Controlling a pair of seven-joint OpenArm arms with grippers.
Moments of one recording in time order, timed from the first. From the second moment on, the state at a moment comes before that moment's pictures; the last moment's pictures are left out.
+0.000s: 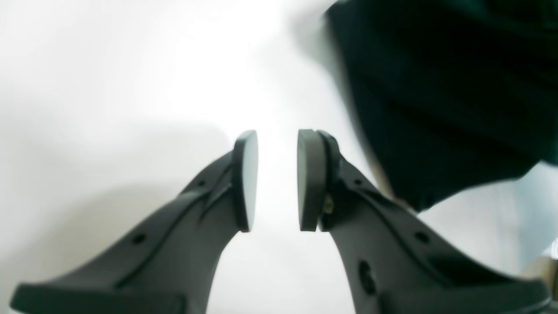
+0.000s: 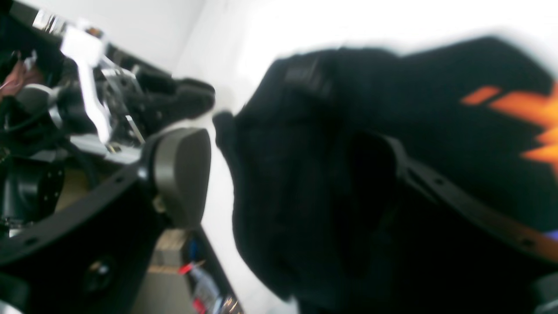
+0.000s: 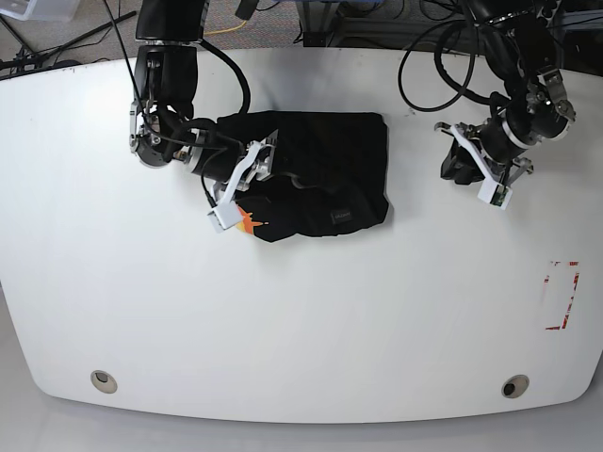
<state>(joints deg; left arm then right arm) 9.3 -6.1 -26.3 105.3 -28.4 -42.8 62.9 -2.9 2.4 7.8 94.7 60.2 33.0 -69.0</state>
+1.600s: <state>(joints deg) 6.3 -4.6 3.7 109.8 -16.8 -42.8 62.5 6.4 9.9 7.1 81.6 54.0 33.2 -61.5</state>
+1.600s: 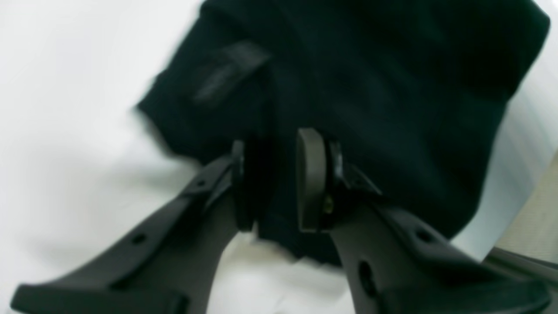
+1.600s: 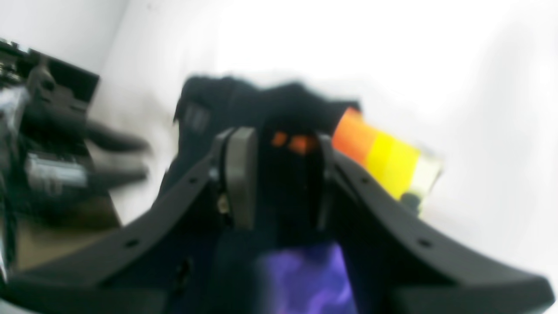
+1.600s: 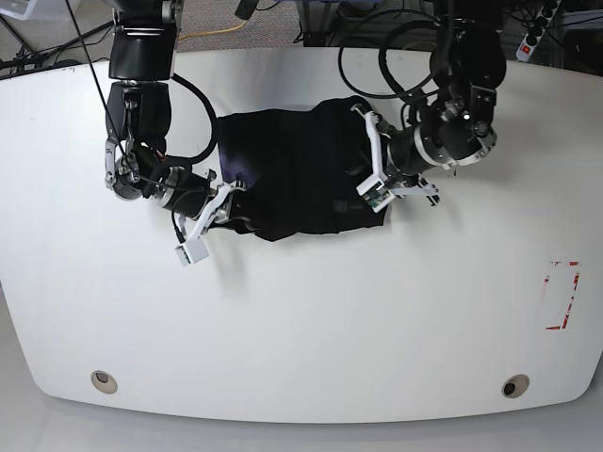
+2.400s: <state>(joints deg) 2.7 -14.0 4.8 98.5 -8.1 -43.3 52.6 8.7 11.9 2.4 73.1 32.0 39.2 -45.3</state>
